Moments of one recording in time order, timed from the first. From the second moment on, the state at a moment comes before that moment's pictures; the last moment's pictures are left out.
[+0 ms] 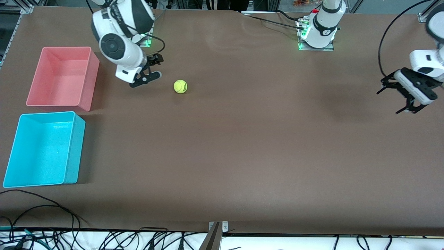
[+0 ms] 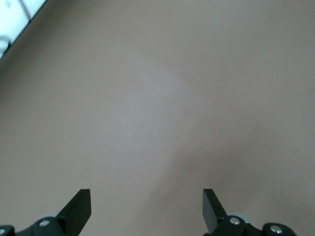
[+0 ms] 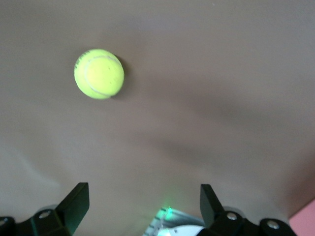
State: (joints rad) left arm 0.12 -0.13 0.10 -2.11 -0.16 2.07 1.23; right arm 0.16 -0.08 0.32 -2.35 0.15 1.91 0.02
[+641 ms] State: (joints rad) left arm 0.13 -0.15 -0.05 -1.80 -0.01 1.61 0.67; right arm 0.16 0.06 0.47 -2.40 0.16 2.29 0.16
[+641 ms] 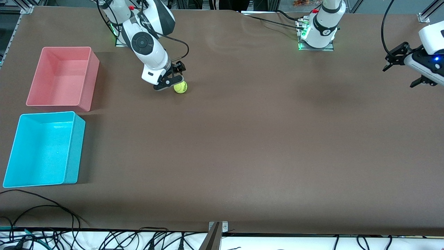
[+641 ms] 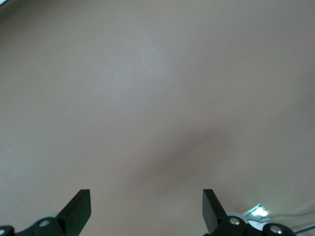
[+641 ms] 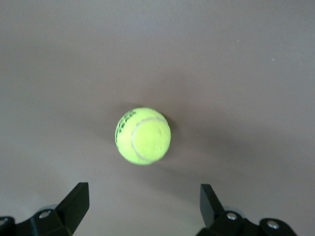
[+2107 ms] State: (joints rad) left arm 0.12 -0.15 -0.12 -1.69 -0.01 1.43 0.02; right arm 0.18 0.28 0.47 -2.46 0.16 2.66 0.16
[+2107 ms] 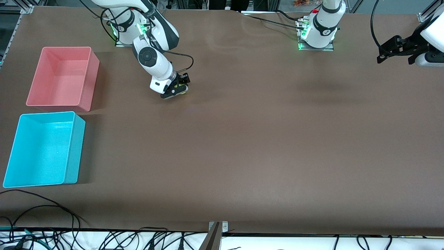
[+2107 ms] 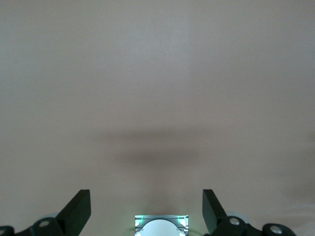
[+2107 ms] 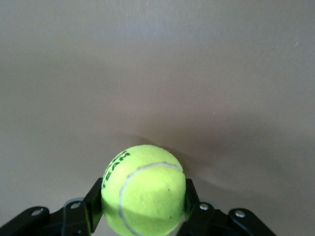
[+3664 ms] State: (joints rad) left arm 0.12 -0.03 -0.12 -1.51 -0.02 1.42 0.00; right arm 0.05 0.27 -0.09 -1.89 -0.10 2.01 -0.53
